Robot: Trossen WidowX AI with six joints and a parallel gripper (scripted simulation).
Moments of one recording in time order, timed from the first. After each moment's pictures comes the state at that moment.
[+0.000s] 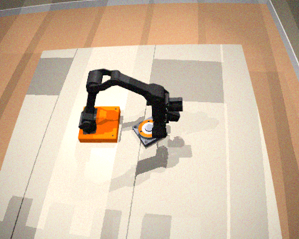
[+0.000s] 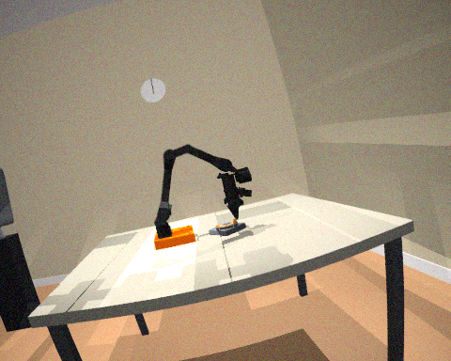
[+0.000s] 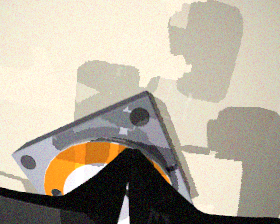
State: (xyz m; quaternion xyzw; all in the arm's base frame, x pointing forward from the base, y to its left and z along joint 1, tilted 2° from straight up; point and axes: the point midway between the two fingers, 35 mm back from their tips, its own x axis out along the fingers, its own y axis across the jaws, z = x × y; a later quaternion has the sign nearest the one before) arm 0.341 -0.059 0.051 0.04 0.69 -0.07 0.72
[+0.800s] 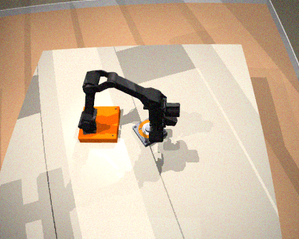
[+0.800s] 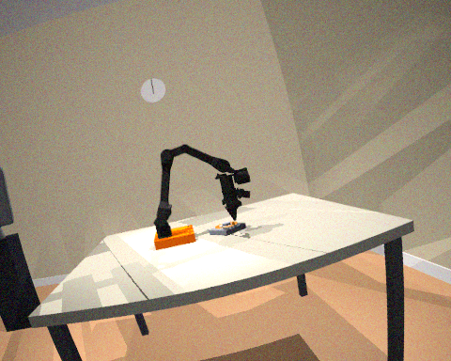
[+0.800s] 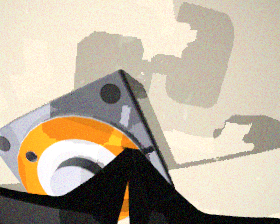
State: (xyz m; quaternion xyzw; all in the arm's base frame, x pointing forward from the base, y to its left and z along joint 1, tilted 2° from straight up) arm 0.326 -0.079 0.051 0.04 0.69 -0.07 0.72
